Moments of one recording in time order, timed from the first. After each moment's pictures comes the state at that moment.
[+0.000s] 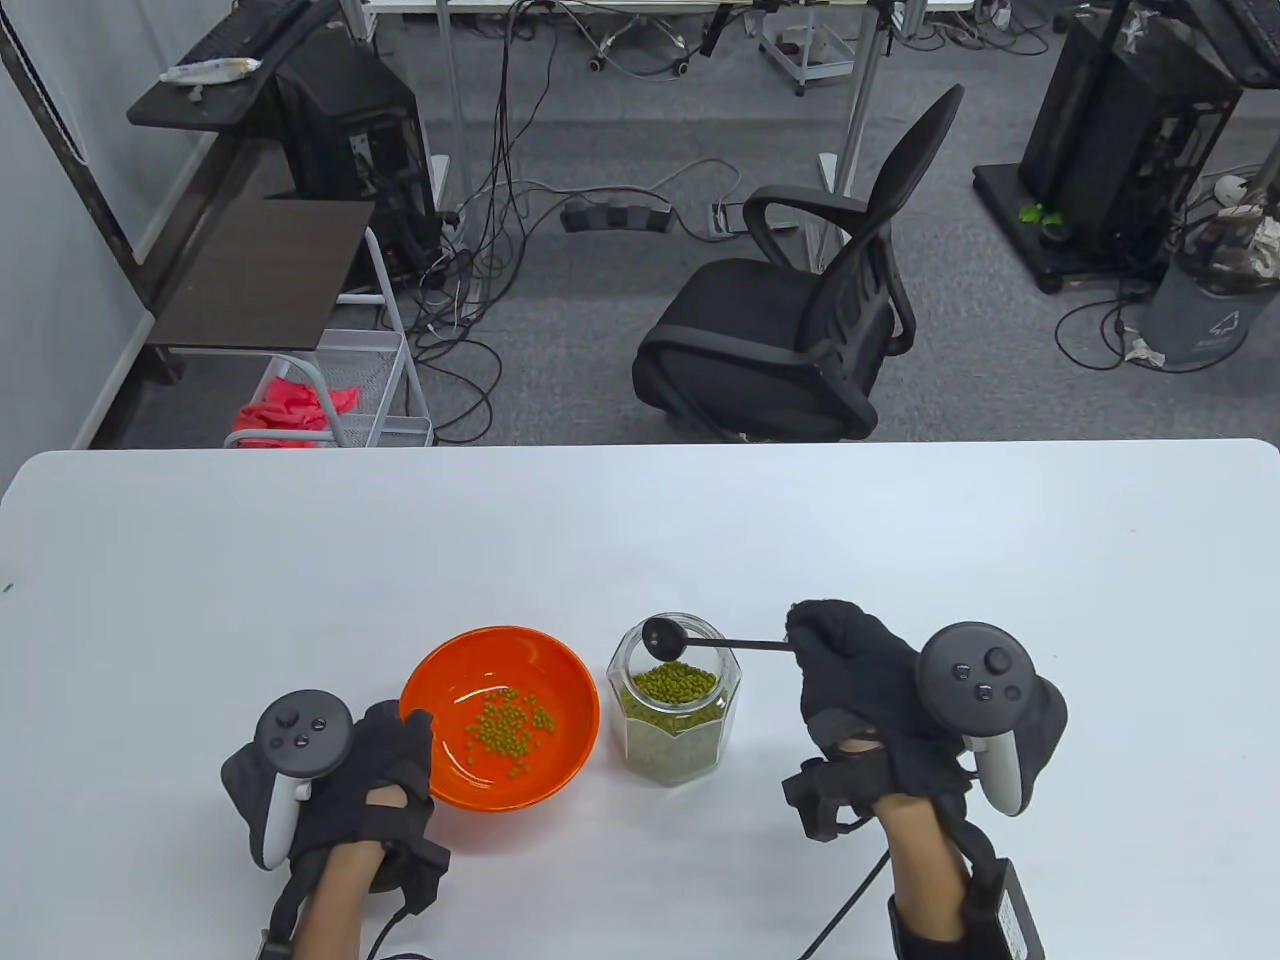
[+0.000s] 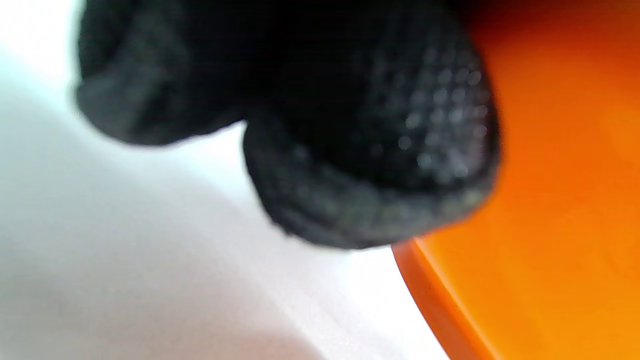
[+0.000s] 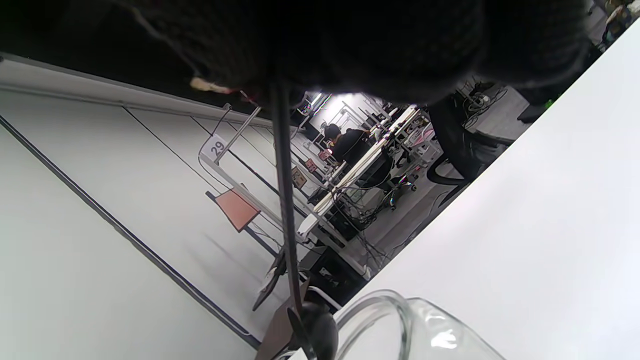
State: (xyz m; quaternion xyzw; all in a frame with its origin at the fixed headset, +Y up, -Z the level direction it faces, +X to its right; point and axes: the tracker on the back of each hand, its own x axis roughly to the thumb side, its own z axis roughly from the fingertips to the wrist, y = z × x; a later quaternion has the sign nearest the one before) left_hand -0.283 -0.722 -0.303 -0.03 0.13 0.37 0.92; right_hand 0.172 -0.588 -0.296 -0.01 -0.13 0.89 0.43
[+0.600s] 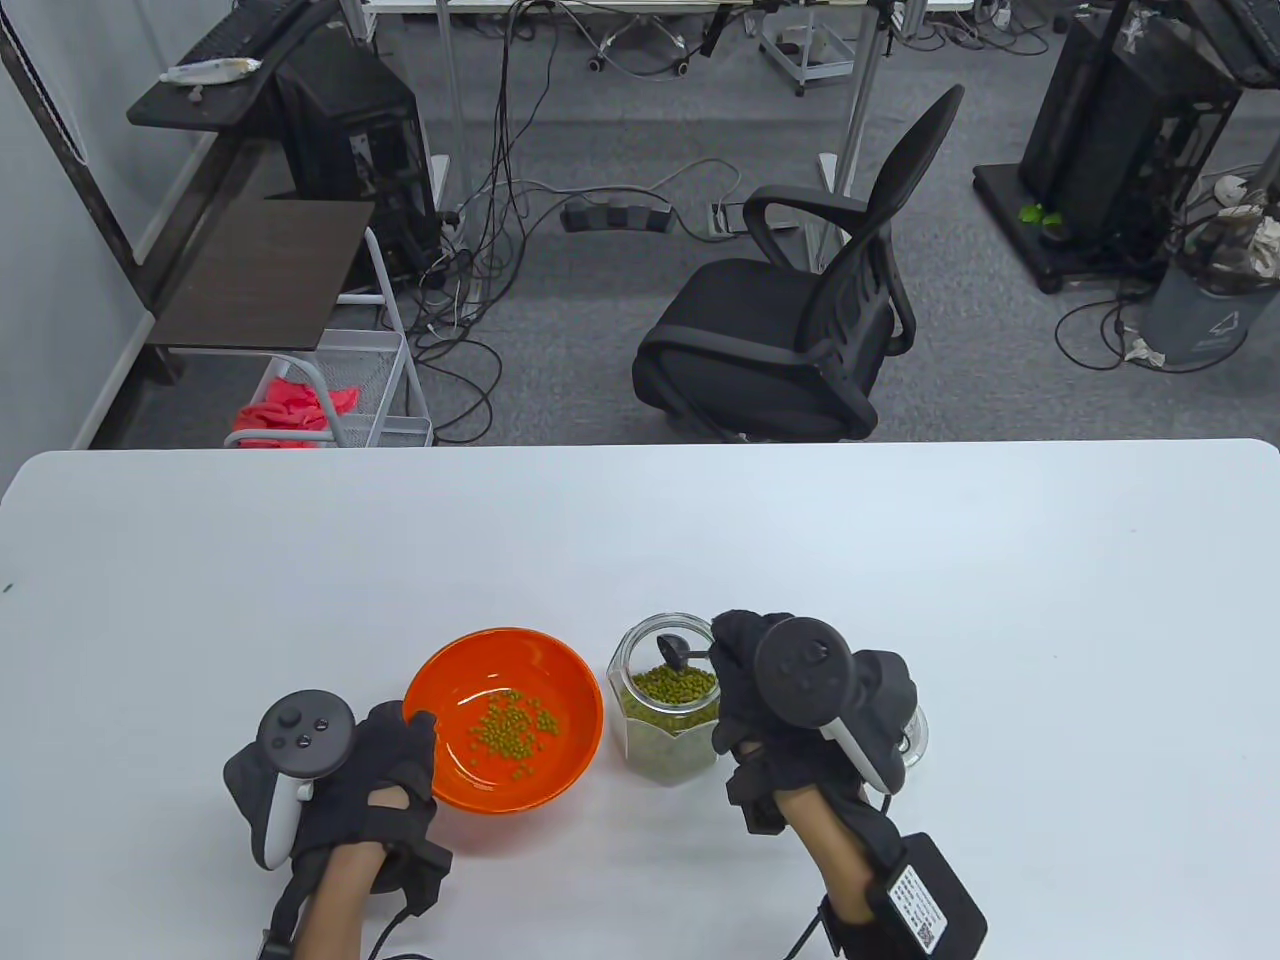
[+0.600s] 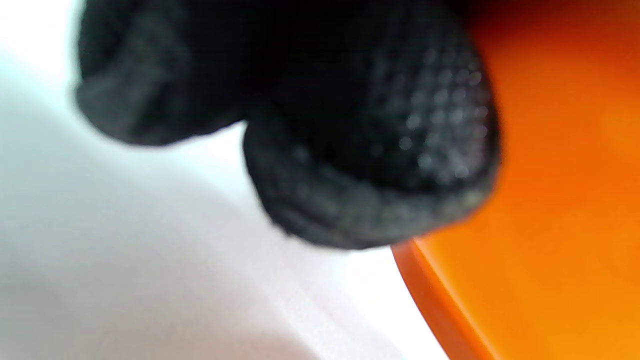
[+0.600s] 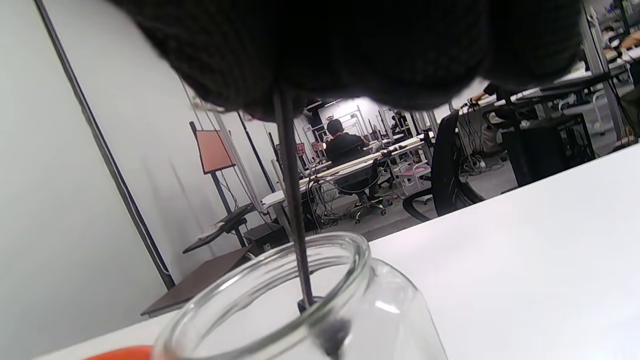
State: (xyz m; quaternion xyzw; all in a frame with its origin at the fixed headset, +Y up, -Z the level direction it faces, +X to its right) left_hand -0.282 -0.722 -0.303 -0.03 0.12 0.37 0.92; right_hand 0.095 -0.595 -0.311 0.02 -0.14 0.97 0.21
